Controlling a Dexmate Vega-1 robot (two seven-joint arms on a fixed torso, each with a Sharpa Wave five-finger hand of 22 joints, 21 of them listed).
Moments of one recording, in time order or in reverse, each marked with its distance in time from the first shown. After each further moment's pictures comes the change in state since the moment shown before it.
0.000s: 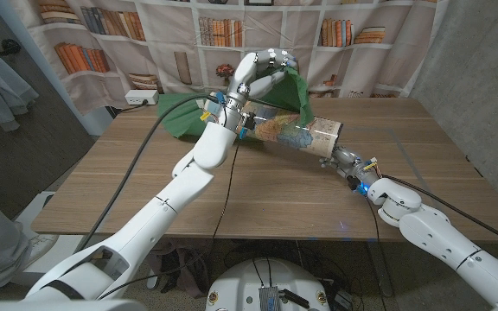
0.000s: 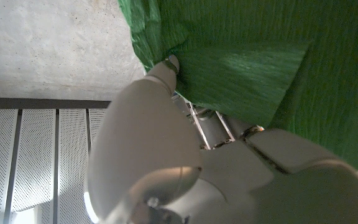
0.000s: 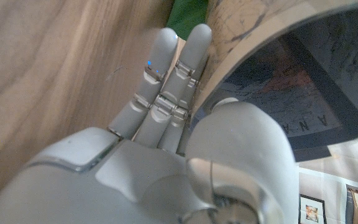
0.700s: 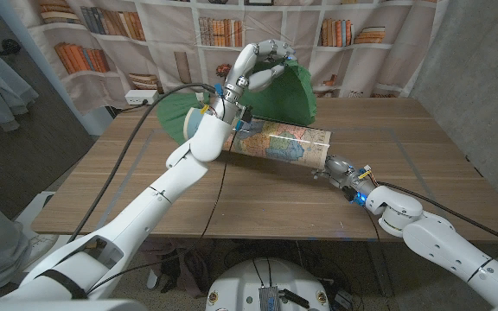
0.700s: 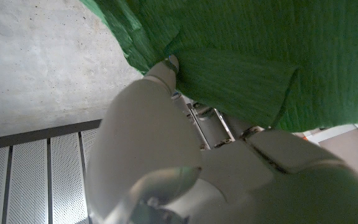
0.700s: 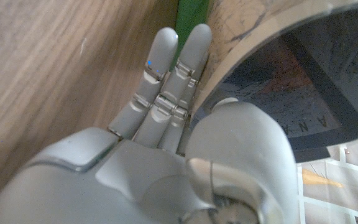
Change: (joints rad) left arm -0.048 0.037 -0.004 -0.001 0.164 -0.012 0.071; left_hand 0.000 0.000 -0.009 0.000 0.000 0.000 0.000 0.000 -0.005 0.000 0.000 0.000 -0.004 0.000 0.000 0.000 0.001 0.003 0.004 0.000 0.000; right arm -0.070 -0.062 -0.018 -0.102 0.013 -0.033 0.031; right_hand 0.000 0.000 0.000 0.000 0.004 0.000 0.000 -0.004 -0.005 0.000 0.000 0.000 0.000 0.000 0.000 0.000 0.000 0.005 -0.005 -0.008 0.000
